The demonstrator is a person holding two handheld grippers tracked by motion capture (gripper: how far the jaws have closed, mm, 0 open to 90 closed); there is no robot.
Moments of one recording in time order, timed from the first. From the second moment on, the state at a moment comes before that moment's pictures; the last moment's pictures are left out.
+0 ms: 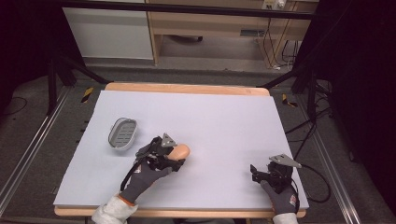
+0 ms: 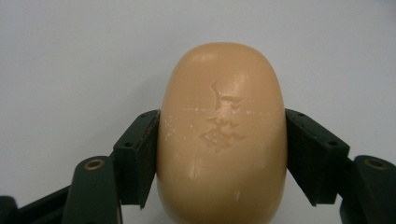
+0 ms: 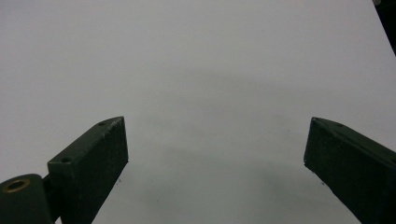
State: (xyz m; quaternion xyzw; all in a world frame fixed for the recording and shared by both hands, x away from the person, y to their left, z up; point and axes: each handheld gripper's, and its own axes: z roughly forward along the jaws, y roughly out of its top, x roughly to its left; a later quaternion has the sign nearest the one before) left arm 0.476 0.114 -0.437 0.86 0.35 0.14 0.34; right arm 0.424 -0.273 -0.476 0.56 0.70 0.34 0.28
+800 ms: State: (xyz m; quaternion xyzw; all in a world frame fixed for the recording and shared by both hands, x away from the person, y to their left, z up) left arm 0.462 0.179 -0.423 0.83 0.40 0.15 0.36; right arm 0.423 -0.274 -0.476 0.56 0.70 0.34 0.28
